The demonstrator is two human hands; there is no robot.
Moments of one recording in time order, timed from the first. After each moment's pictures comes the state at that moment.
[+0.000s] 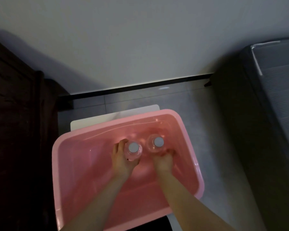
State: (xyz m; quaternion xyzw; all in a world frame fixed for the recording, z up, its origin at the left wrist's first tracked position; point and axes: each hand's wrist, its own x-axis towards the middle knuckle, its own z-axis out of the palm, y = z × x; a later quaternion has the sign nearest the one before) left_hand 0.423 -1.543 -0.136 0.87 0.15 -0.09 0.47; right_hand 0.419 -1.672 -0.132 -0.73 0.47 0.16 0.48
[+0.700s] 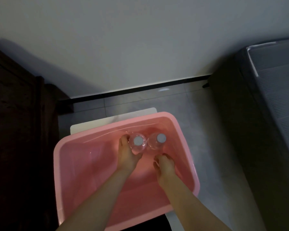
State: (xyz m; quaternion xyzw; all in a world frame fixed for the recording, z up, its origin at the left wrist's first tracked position) left_hand 0.448 -1.564 -0.140 0.86 0.13 -0.11 0.49; right_hand 0.422 -1.685 -0.112 -0.47 0.57 0.14 0.66
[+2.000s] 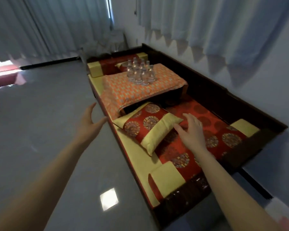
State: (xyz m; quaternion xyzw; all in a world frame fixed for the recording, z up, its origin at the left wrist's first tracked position) left_hand -0.191 -0.998 0.236 0.69 0.55 0.37 0.28; right_hand 0.122 -1.133 0.207 -0.79 -0.48 0.11 0.36
